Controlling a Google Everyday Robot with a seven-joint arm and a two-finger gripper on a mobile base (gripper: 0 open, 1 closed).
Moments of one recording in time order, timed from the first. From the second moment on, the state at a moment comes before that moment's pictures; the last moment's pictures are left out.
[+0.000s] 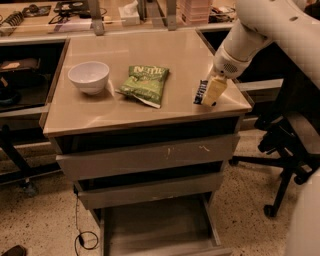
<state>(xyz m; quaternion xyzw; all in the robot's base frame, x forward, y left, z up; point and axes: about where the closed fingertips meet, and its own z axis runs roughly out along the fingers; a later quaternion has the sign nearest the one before) 0.672 -0.166 0.846 -0.58 0.79 0.01 0.19</state>
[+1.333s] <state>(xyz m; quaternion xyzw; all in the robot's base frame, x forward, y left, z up) 0.535 -0.159 0.823 -0.55 0.82 0.06 0.15</state>
